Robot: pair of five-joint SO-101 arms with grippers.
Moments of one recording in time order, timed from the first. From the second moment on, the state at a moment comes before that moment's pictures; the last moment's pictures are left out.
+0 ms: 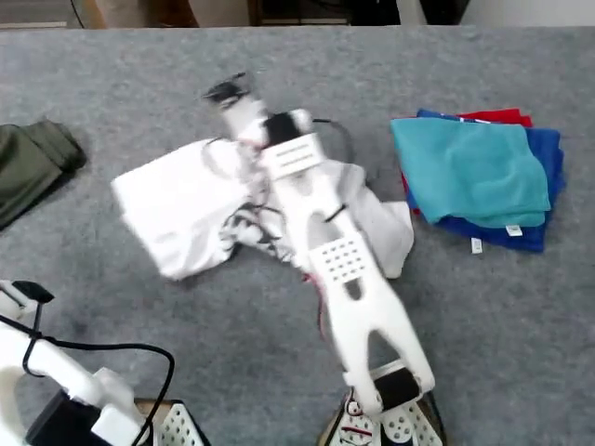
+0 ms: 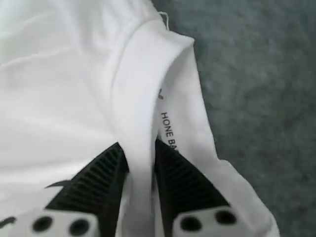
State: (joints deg) left arm -60.8 -26.7 46.4 64.7 -12.9; right arm -23.2 80.7 -91.4 97.6 9.8
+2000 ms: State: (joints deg) left arm -23.5 -23.8 59.7 29.8 9.6; right arm -28.0 77.1 -82.8 86.7 22.2
